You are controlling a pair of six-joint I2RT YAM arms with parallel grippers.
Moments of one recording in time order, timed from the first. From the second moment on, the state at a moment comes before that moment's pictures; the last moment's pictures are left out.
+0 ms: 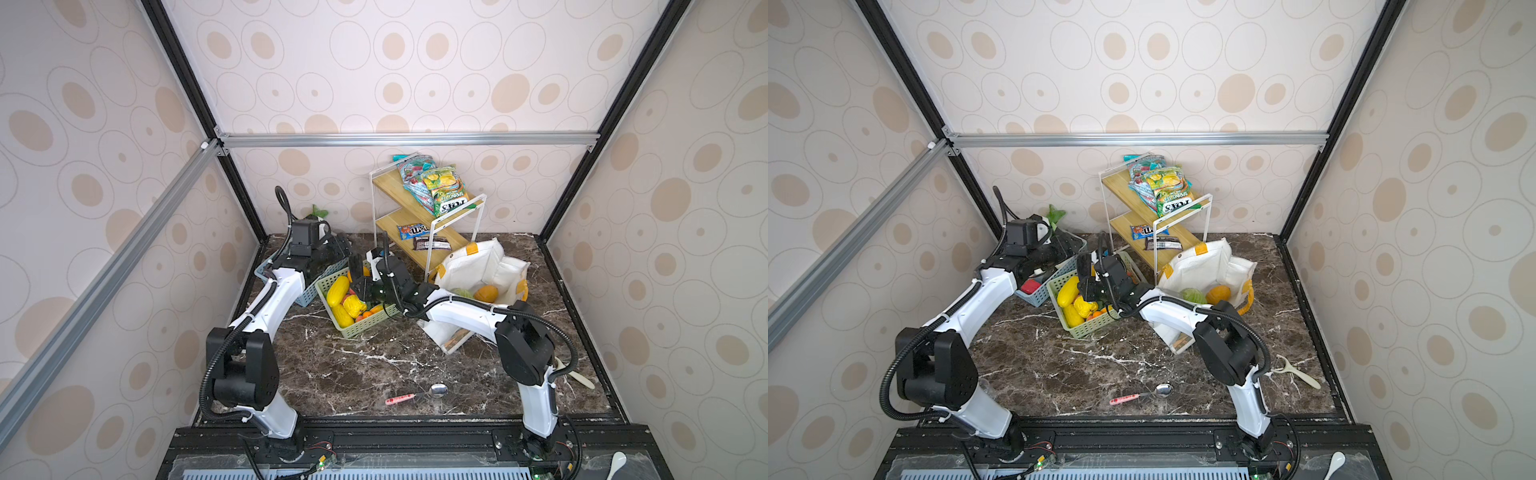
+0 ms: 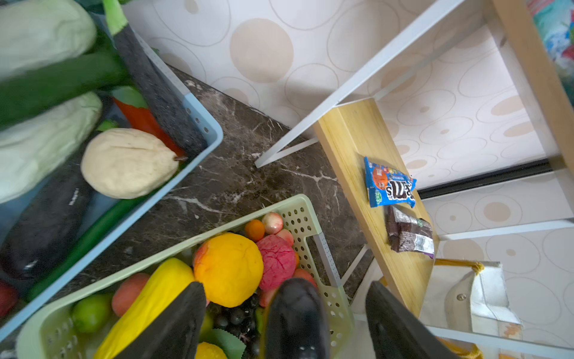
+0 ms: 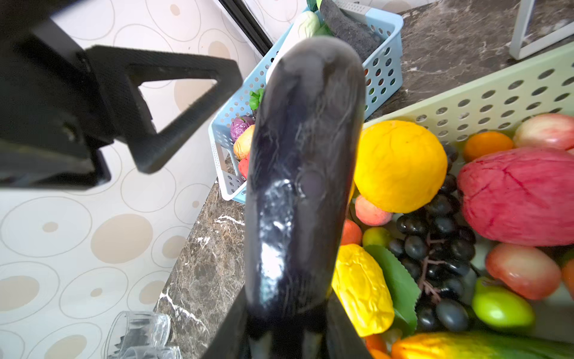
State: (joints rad) left arm -0.10 1.61 1.35 -0.30 0.27 -0.61; right arm 0.85 2.00 1.54 0.00 -0.10 0.67
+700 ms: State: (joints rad) left arm -0.06 1.58 1.25 -0.28 0.27 -0.63; right arm 0.85 1.58 1.31 -0.10 -0.03 0.61
